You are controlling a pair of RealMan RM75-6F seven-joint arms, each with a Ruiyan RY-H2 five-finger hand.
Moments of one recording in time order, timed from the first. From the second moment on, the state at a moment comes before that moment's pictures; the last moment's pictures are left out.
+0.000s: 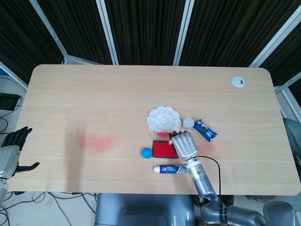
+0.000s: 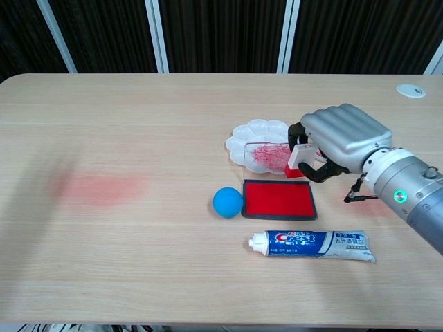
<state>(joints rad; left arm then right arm) -0.16 -1.05 -0.04 -1.73 1.34 1.30 0.01 0.56 -1.83 0.17 -1.31 -1.30 1.20 -0.62</state>
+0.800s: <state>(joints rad) -0.16 -1.07 -0.05 -1.72 1.33 1.31 0.03 0.48 -1.77 0.12 -1.23 -1.27 1.21 -0.52</state>
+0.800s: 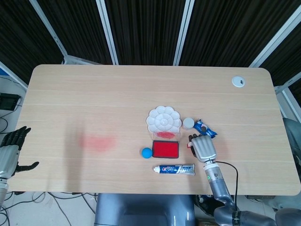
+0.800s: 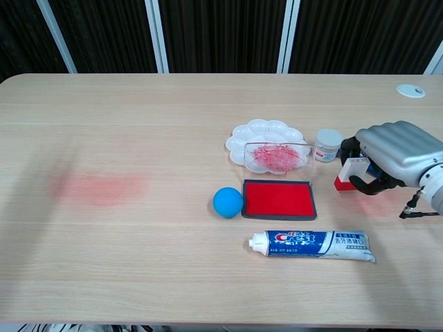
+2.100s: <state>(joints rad) -0.16 -1.07 -0.05 -1.73 1.32 1.31 0.04 0.46 -1.83 0.12 -1.11 -1.29 1.19 -0.47</state>
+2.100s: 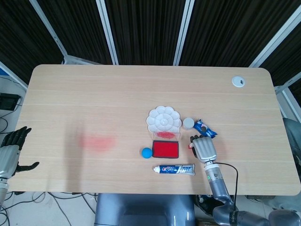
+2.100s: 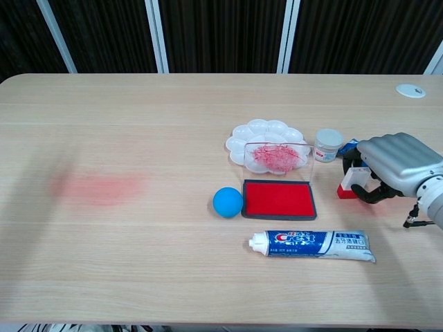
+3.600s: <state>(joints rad) -0.16 -1.07 -0.05 -1.73 1.33 1.31 0.04 0.45 -1.82 0.13 -1.13 -1.26 1.18 -0.53</state>
